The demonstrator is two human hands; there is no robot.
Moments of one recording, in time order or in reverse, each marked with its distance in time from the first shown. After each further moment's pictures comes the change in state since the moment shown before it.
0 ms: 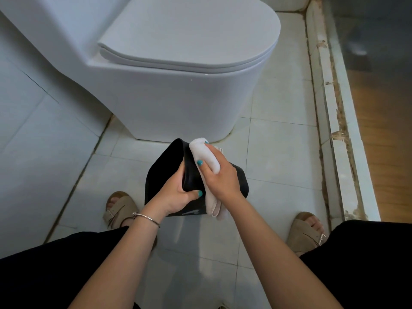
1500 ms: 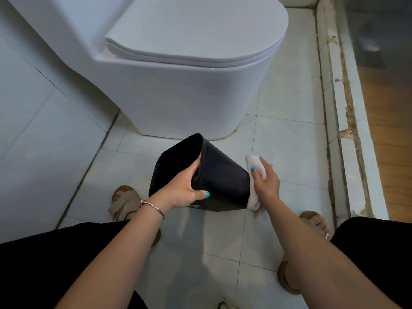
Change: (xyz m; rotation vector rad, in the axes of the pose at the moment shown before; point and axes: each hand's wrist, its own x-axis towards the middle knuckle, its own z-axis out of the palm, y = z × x) left_hand 0.005 -0.001 0.005 0.125 -0.113 -0.077; right_hand 0.027 0.123 -0.055 0.001 0.247 0.257
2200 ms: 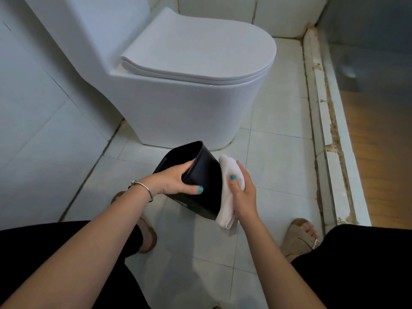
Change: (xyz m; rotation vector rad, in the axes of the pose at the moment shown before) left_hand -0.004 0.012 -0.040 0.126 -0.176 -0.001; right_hand -0.093 -0.061 0.008 0.403 -0.125 -0.192
